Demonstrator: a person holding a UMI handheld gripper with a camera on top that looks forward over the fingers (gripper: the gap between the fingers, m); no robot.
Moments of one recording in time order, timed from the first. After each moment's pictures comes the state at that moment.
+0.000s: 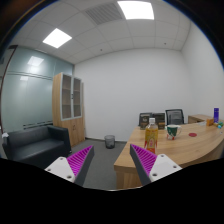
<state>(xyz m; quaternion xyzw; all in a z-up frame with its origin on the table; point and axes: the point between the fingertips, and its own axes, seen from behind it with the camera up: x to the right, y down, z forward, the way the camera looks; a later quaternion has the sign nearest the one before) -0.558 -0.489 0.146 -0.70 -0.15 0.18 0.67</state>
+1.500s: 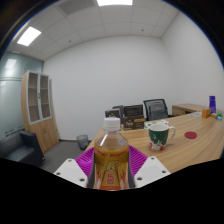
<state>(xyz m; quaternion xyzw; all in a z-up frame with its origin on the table) -0.463 -0.155 0.104 -0.75 -0.04 0.12 0.65</state>
